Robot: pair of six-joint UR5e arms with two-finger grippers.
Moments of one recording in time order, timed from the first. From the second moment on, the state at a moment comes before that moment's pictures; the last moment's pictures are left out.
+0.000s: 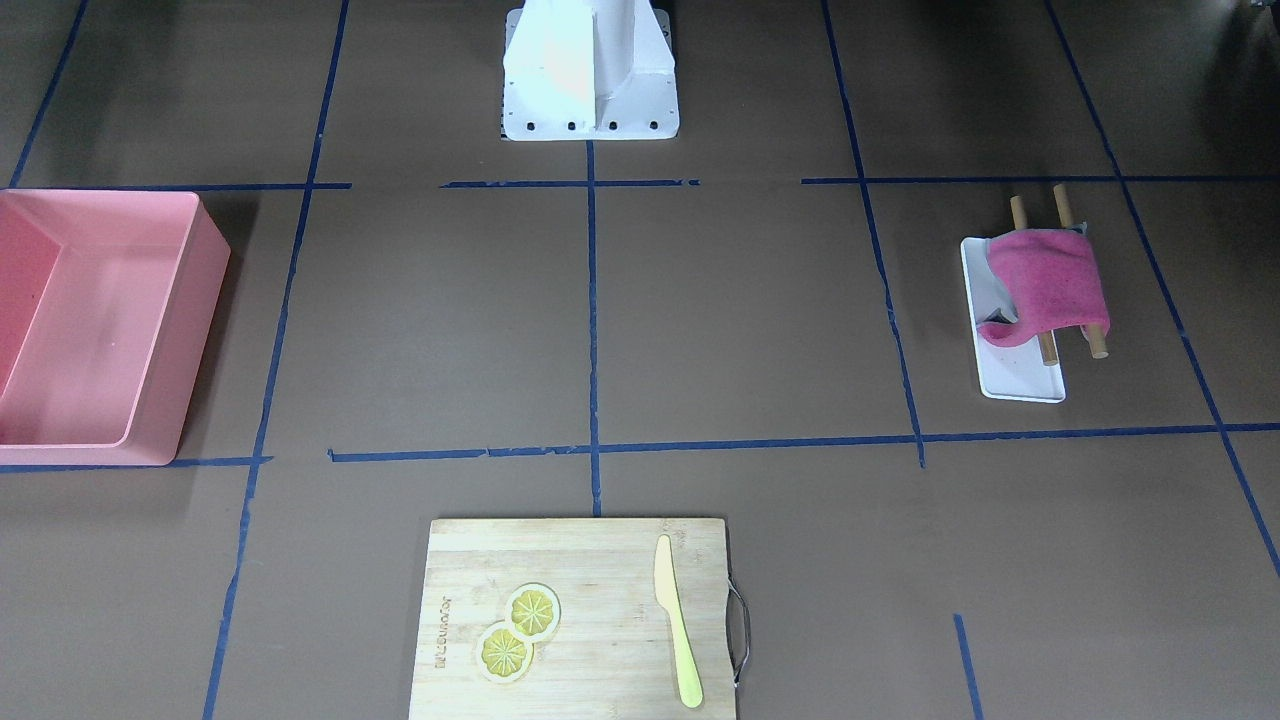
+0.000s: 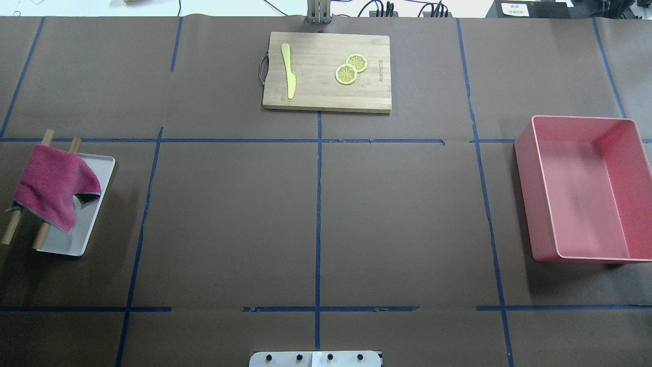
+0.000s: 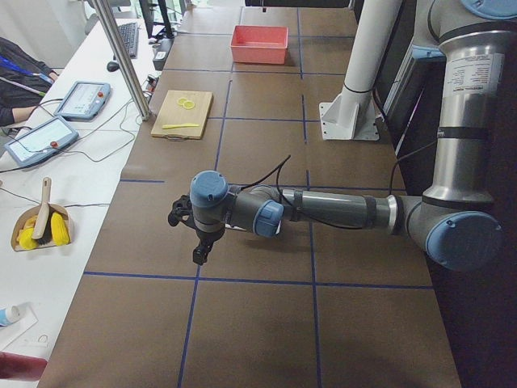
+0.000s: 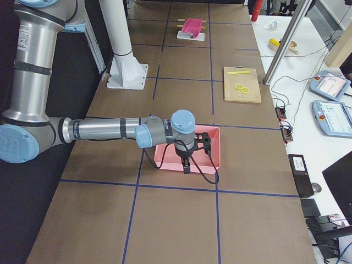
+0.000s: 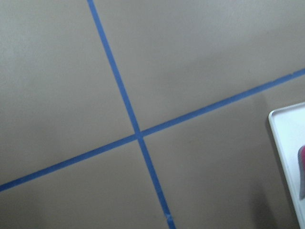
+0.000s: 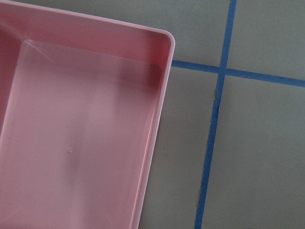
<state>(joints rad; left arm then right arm) -1.50 -1.58 -1.62 -1.82 -2.39 0.06 1.42 -1.78 1.84 -1.40 2.34 0.11</state>
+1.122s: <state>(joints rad) -1.15 -1.56 -1.84 -1.85 -2.28 -0.55 1.41 -1.78 1.85 -1.40 2.35 0.11</state>
